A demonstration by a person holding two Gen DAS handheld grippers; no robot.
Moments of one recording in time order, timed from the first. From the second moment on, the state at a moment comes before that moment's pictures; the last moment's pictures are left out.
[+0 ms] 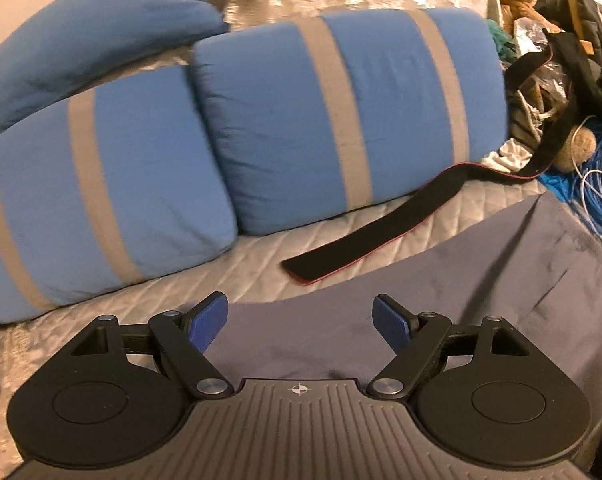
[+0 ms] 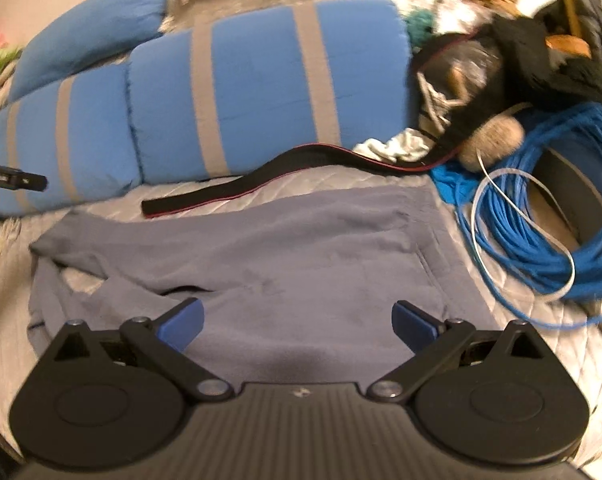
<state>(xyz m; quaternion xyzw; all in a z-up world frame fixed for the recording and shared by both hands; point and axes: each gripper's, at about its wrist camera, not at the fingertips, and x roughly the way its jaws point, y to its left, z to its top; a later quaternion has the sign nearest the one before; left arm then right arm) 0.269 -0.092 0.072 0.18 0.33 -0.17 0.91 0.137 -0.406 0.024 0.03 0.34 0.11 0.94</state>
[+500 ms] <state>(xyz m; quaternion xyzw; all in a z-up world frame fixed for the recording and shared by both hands) 0.193 -0.009 0.160 0.09 0.30 -0.13 0.94 0.142 -0.426 0.119 -0.03 0.31 0.15 0.94</state>
